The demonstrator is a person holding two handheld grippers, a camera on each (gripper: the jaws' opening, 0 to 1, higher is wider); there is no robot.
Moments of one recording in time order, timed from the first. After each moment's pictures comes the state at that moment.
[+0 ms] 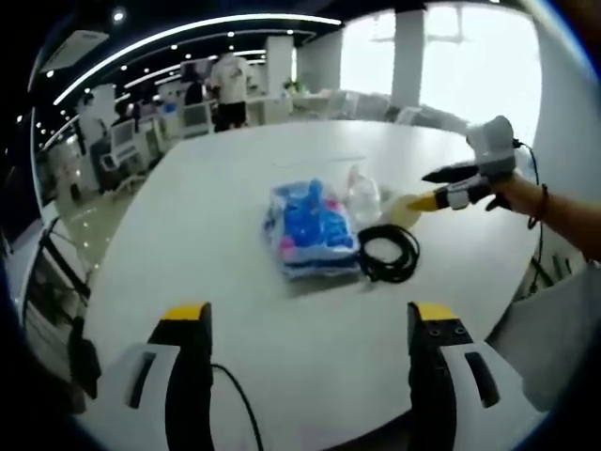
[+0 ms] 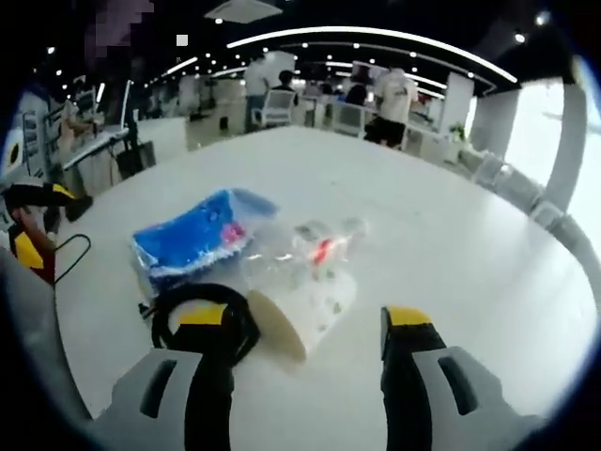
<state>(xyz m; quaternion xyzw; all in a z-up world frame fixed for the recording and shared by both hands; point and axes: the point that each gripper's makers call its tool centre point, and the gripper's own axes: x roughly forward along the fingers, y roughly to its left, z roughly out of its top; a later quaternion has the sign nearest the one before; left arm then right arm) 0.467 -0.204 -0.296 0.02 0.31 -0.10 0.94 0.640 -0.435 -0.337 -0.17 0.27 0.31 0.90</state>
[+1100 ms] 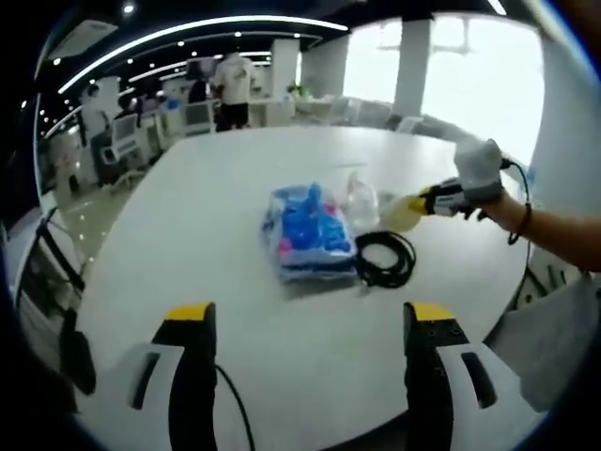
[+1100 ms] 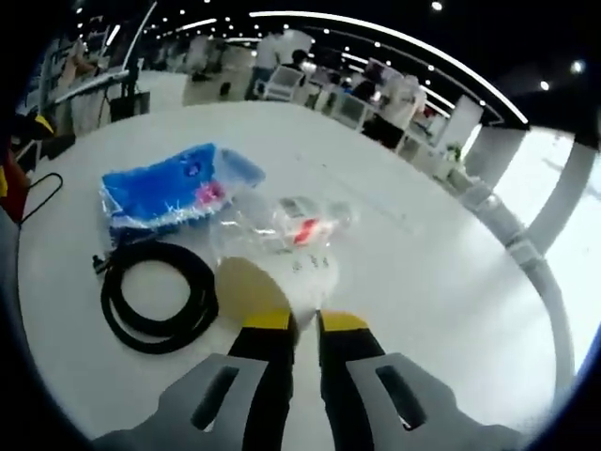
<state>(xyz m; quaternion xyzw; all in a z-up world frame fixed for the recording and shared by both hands) 0.464 -0.204 -0.294 0.00 0.31 -0.10 0.95 0.652 -0.452 -0.347 -0.29 0.26 0.27 0.88</state>
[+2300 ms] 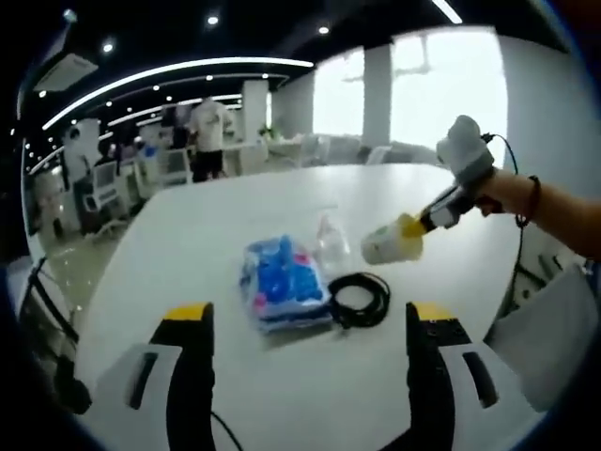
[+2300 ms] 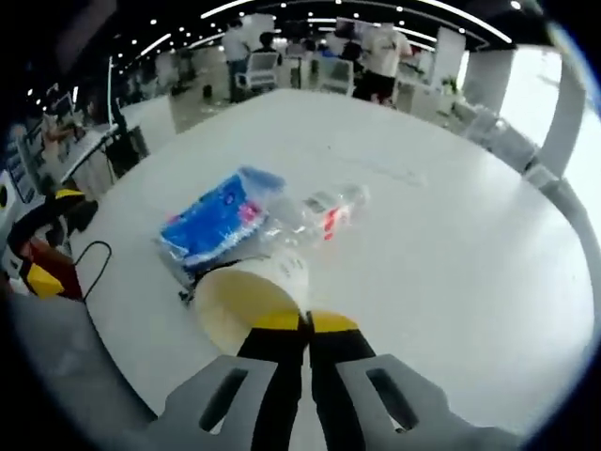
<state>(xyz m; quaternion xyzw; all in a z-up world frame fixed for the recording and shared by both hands) 0.477 -0.235 -0.248 0.03 0.19 -0.17 0.97 0.588 -0.440 -0.297 -0.15 0.38 0.28 0.87</state>
